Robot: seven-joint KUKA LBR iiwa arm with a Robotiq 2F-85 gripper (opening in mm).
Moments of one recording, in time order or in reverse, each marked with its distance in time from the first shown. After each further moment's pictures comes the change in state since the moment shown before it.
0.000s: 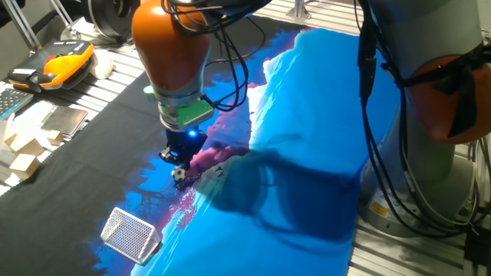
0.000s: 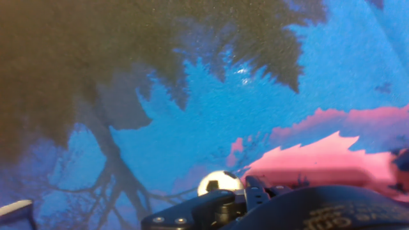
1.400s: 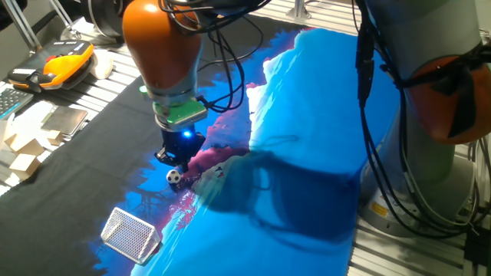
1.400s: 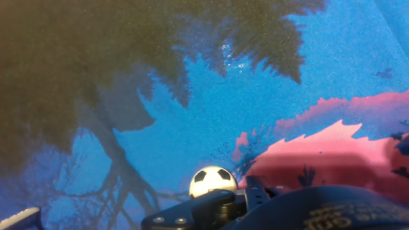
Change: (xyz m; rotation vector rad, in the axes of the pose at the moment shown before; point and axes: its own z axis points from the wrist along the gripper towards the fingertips) arm 0.000 0.005 -0.001 0.025 0.047 0.061
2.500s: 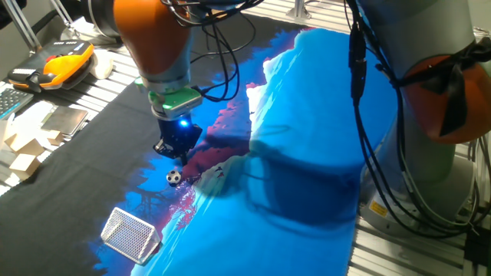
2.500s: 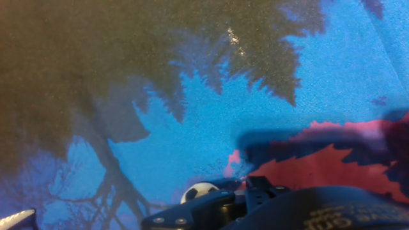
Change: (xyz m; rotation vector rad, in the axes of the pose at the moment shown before) arm -0.016 -0.007 -0.006 0.003 0.083 -0.057
